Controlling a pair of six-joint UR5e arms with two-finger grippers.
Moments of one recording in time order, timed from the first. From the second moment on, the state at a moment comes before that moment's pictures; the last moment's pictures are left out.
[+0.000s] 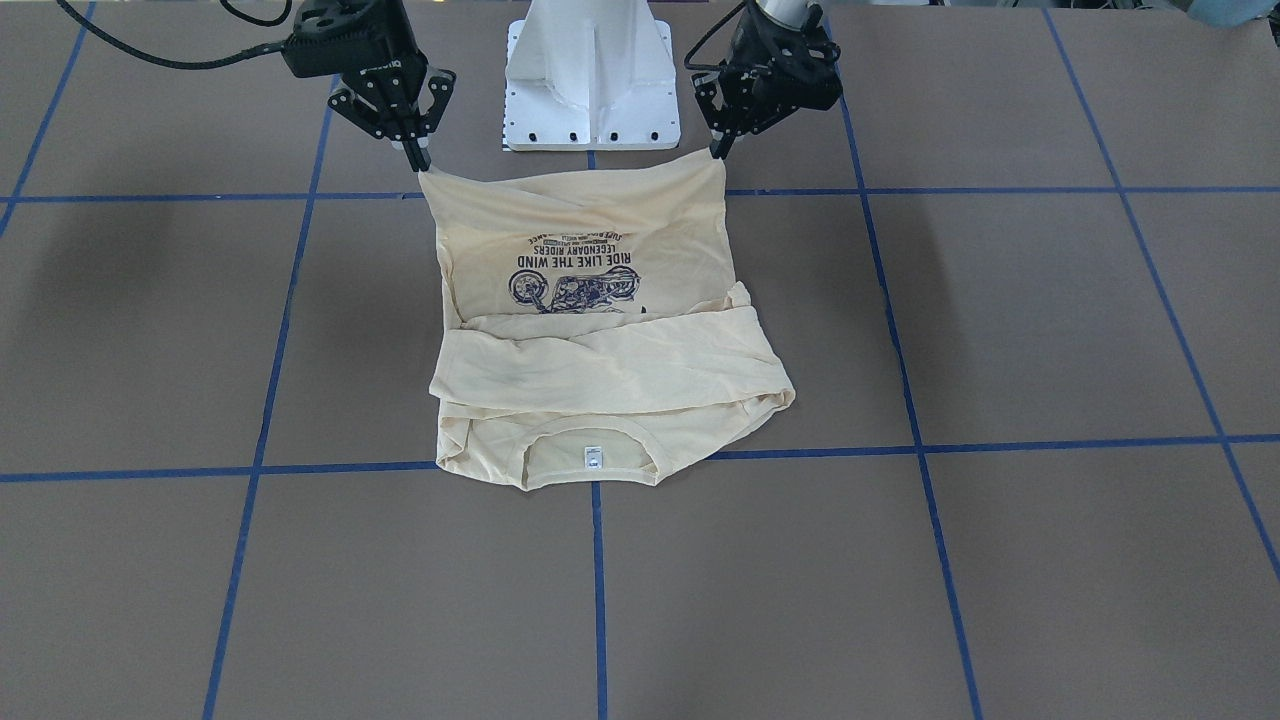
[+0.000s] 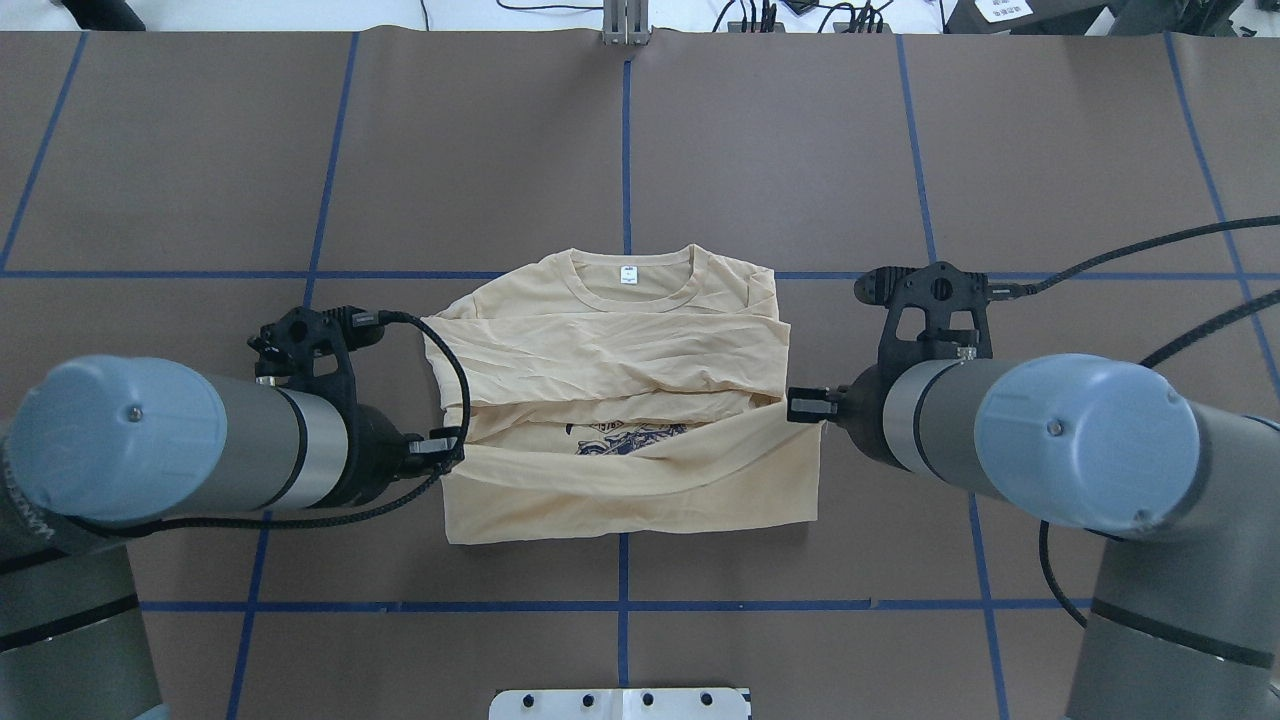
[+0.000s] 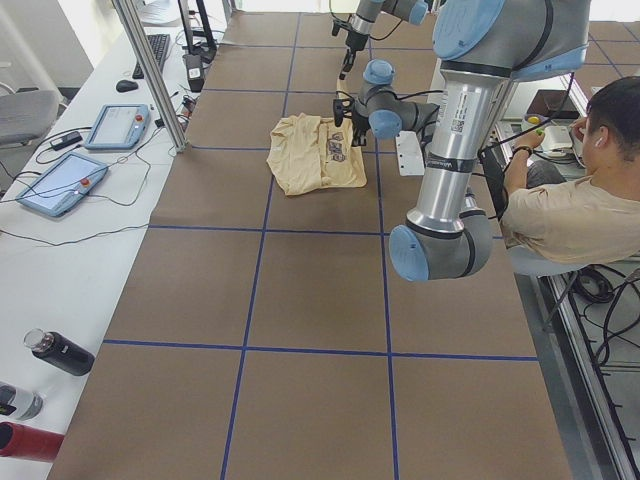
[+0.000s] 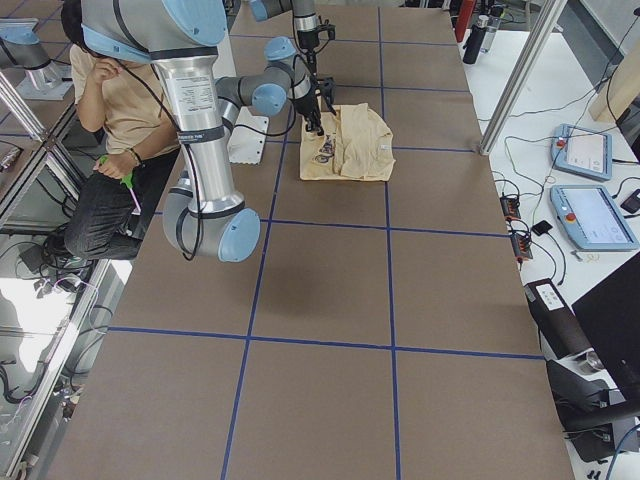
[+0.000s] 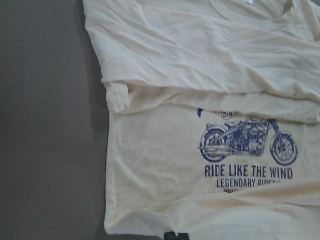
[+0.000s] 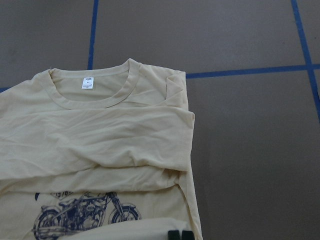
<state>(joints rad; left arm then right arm) -0.43 -1.88 -2.21 -1.67 -1.74 -1.48 0.42 -1.25 2.27 -1.66 1.53 1.34</state>
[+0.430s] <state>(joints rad) -0.55 -1.92 -2.19 -1.67 -1.73 -1.46 0.51 -1.17 2.15 -1.66 1.52 1.32</state>
